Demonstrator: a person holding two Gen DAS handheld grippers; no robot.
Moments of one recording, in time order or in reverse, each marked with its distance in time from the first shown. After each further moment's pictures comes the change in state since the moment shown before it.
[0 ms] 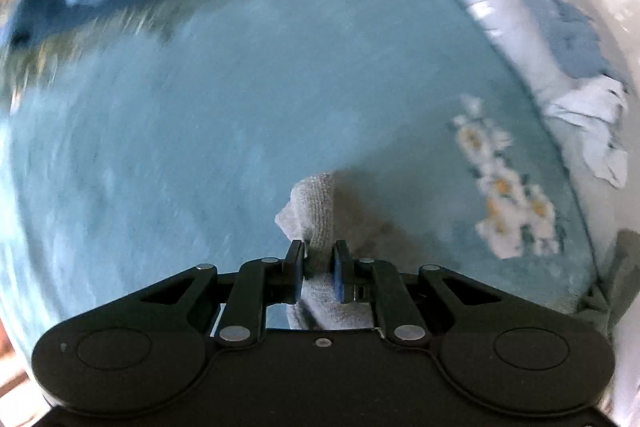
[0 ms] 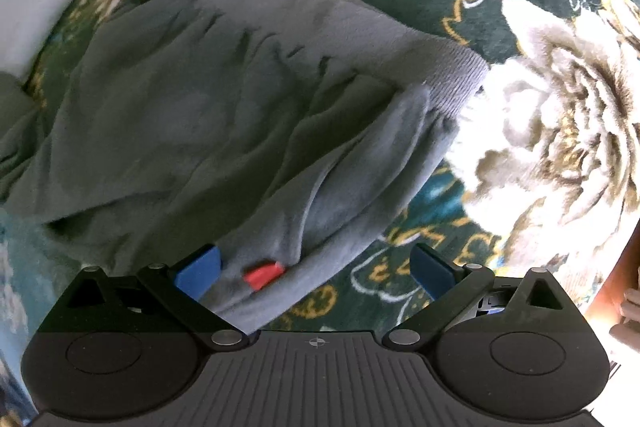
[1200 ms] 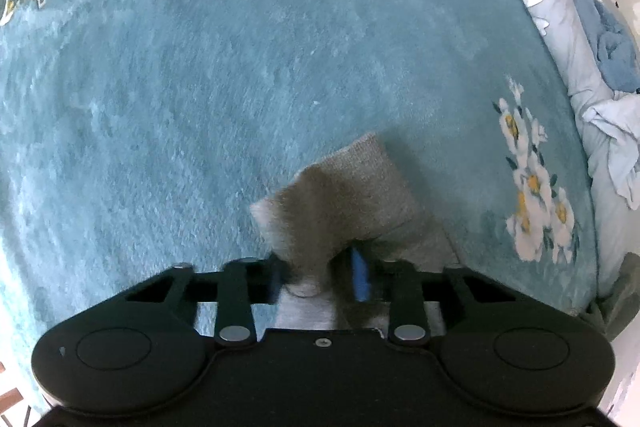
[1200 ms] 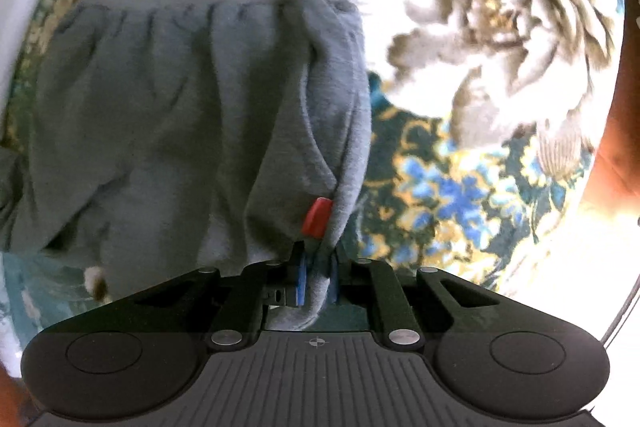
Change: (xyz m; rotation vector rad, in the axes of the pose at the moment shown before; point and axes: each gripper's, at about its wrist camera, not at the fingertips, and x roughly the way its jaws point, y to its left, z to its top) left arm 0.030 0.009 -0.008 -0.094 0.074 -0.020; right arm 0.012 -0.054 -0.032 0.275 0.080 0.022
